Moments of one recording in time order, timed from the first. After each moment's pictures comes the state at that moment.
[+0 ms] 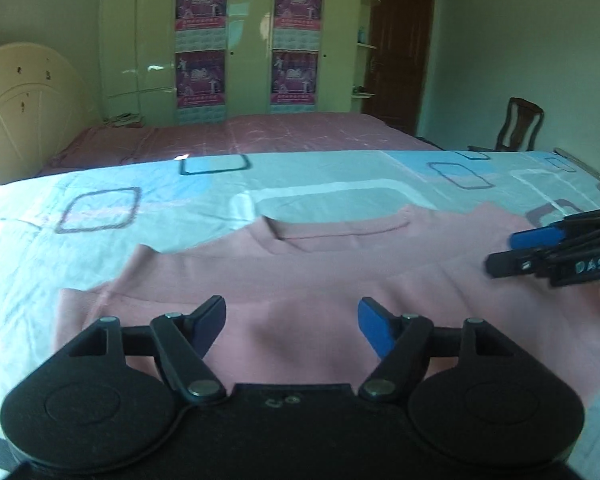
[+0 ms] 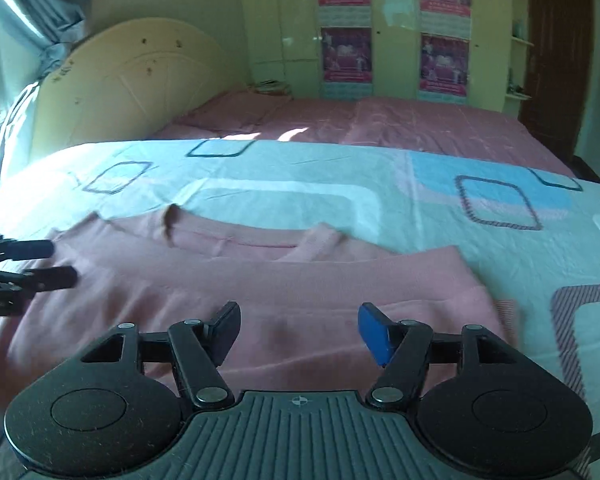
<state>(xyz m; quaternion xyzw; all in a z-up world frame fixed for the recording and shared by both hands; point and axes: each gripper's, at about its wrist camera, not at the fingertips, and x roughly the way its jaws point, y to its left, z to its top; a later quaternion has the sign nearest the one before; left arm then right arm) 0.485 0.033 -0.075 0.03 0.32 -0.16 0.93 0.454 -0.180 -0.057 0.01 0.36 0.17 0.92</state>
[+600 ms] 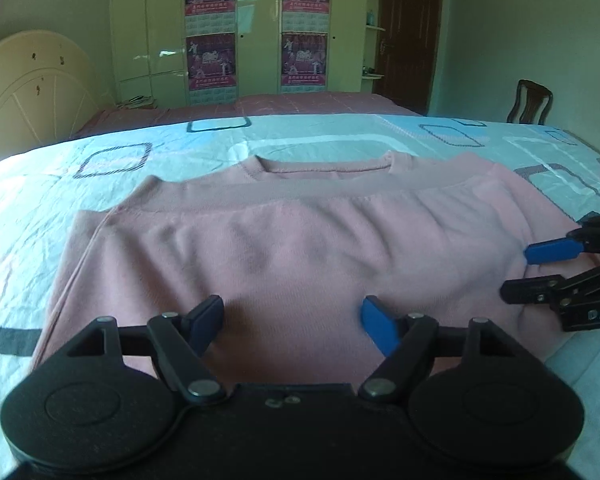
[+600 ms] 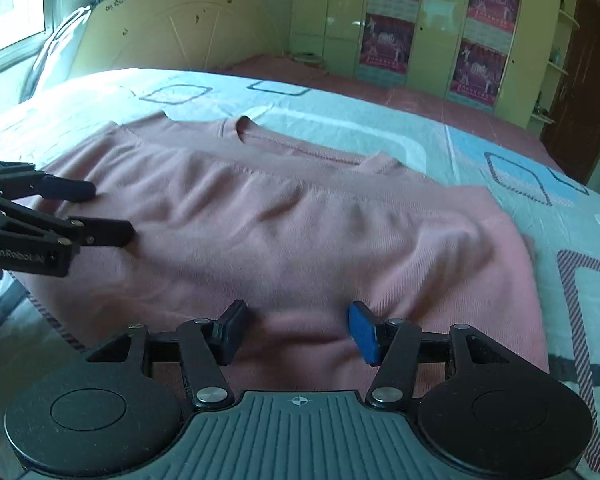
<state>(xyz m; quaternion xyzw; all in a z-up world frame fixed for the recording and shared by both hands) 0.425 0.041 -0.097 0.04 0.34 -0.12 0.93 0.379 -0.166 -0.083 -0.06 0.39 0.16 0.91</state>
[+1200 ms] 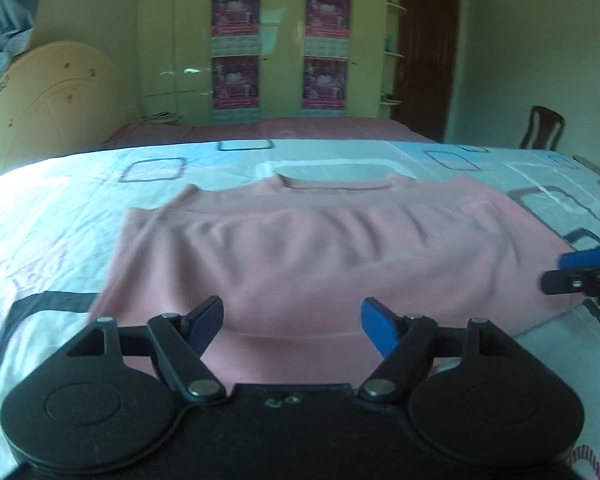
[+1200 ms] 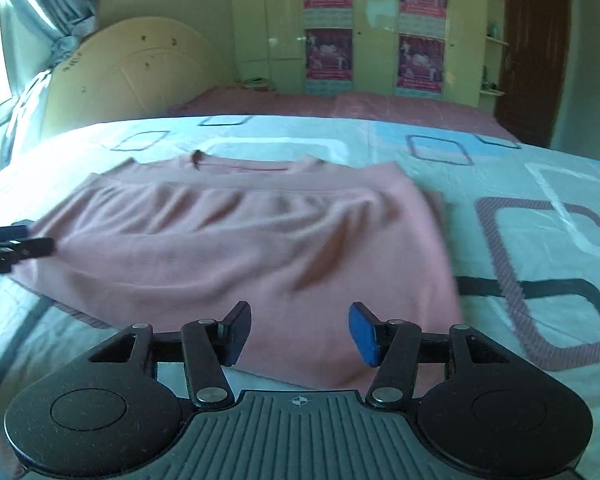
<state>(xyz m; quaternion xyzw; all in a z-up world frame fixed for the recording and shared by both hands) 0.368 0.034 -0.072 0.04 0.31 -0.11 0.94 0.318 -0.186 -0.053 0.01 0.36 0.15 0.92</state>
